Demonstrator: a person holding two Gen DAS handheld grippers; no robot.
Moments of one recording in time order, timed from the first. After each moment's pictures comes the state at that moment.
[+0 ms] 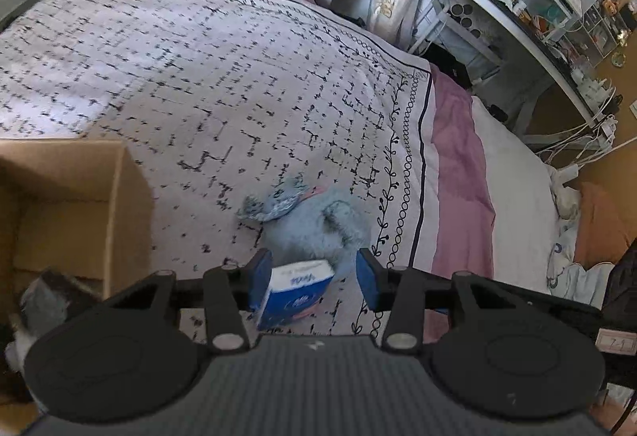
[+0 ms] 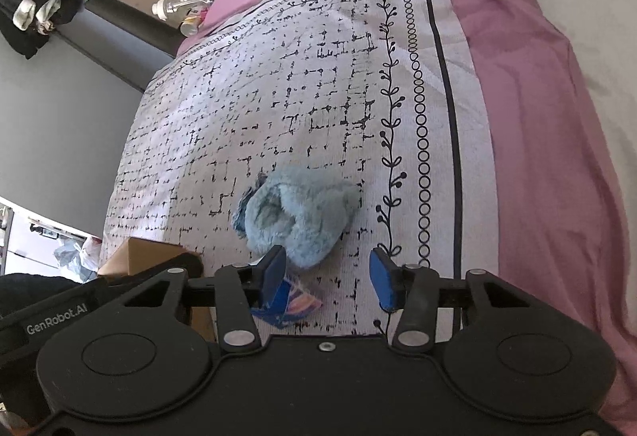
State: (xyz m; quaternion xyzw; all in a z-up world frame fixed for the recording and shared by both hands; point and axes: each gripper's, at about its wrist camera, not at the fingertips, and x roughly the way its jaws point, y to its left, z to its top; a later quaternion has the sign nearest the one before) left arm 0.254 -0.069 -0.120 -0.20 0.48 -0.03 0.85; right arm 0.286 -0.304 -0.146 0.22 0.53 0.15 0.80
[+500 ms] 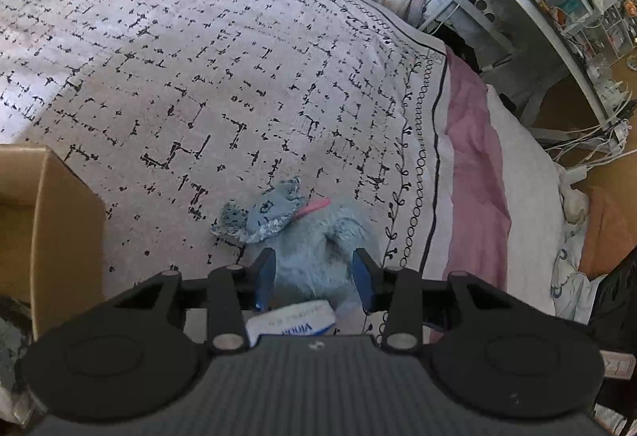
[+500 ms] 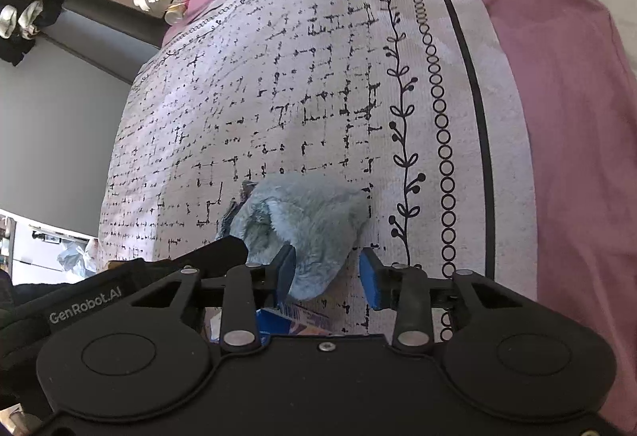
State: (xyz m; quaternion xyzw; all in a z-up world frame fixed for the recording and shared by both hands) left arm 0.303 -0.069 -0.162 -0.23 0.52 -0.04 0.82; right arm 0.321 -0.291 -0.182 0.24 0.56 0.15 0.78
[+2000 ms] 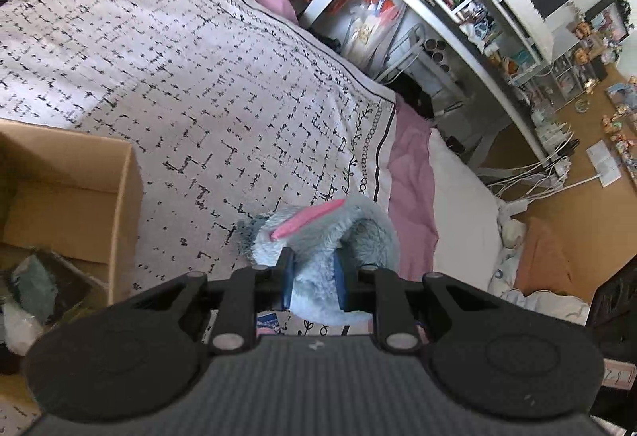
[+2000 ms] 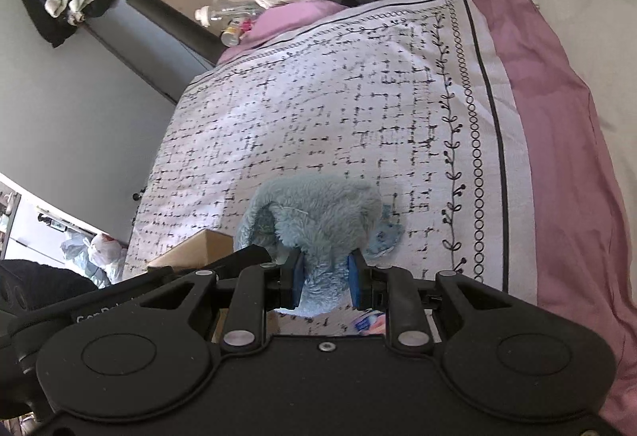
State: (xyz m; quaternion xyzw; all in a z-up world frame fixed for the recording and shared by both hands) left arm 0.224 -0.041 -0.084 -0.28 0.45 -0.07 0.85; right arm 0.251 -0.254 -0.073 0.19 0.50 0.16 0.83
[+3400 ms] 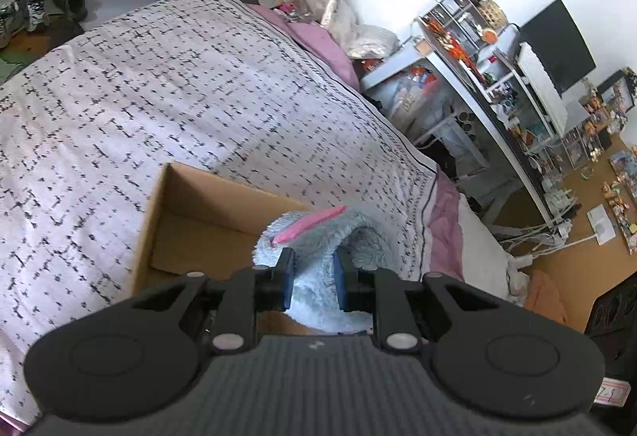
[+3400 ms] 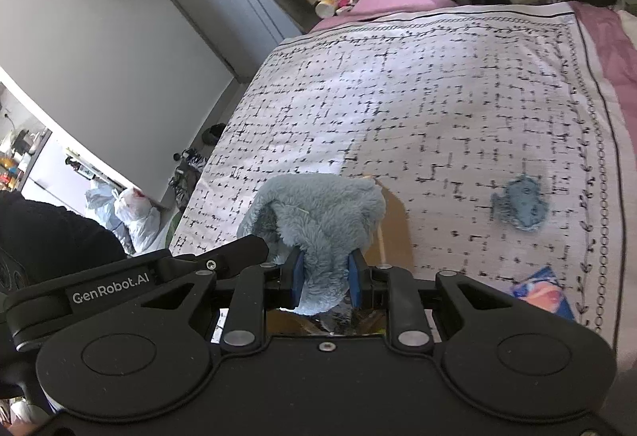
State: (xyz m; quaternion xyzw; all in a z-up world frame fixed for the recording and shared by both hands) left arm 0.150 0.113 -0.063 -0.33 0.40 -0.02 0.86; right arm 0.202 -0.099 -0.043 0.14 0.48 0.23 0.83
